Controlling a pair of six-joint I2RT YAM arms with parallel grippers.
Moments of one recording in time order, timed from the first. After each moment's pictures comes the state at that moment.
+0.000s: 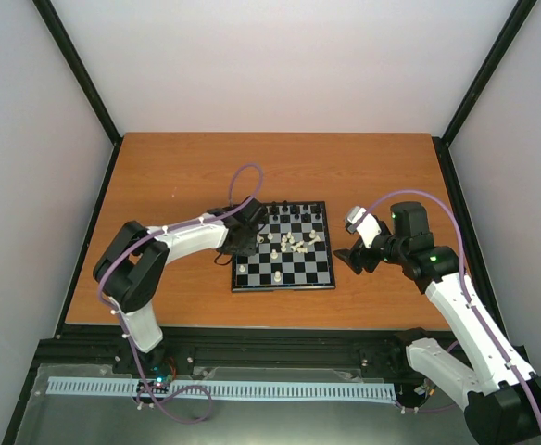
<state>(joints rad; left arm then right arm) -0.67 1.77 1.09 -0.61 -0.24 -0.60 0.27 0.89 0.79 -0.65 -0.45 -0.52</state>
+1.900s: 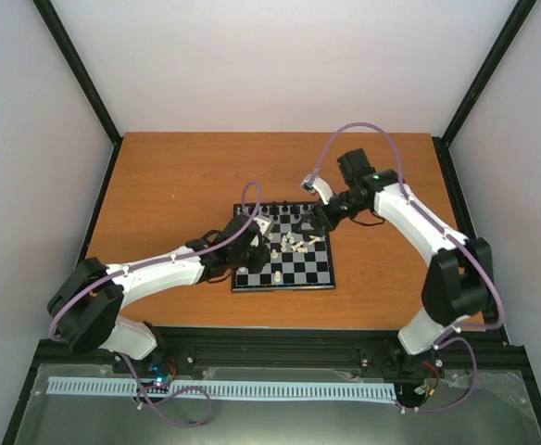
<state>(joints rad) -0.81 1.43 0.80 -0.21 -0.06 -0.34 0.36 1.57 1.30 -0.85 -0.77 -0.38</state>
